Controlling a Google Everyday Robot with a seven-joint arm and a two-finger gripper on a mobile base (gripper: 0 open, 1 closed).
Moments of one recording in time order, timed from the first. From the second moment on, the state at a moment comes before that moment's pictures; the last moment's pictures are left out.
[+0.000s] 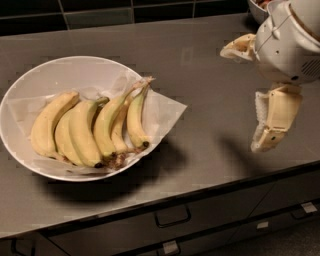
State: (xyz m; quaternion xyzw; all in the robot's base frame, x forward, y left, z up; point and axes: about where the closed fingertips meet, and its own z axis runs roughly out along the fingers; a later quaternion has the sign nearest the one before) arm 0.424 -0.142 0.986 -0.73 0.66 0.01 0.21
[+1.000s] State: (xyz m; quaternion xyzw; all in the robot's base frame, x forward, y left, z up) arm 0.400 -0.028 1.000 -0.78 0.57 -0.02 0.26
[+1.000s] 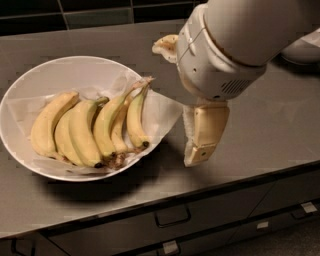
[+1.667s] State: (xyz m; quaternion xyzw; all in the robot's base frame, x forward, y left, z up) arm 0.392 -0.002 1.015 -0.79 0.54 -0.02 0.28
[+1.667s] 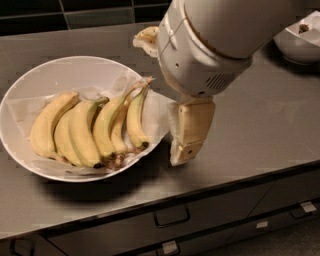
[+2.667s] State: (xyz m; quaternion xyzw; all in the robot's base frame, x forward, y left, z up) arm 0.384 0.035 1.024 -0.86 0.43 -0.02 0.28
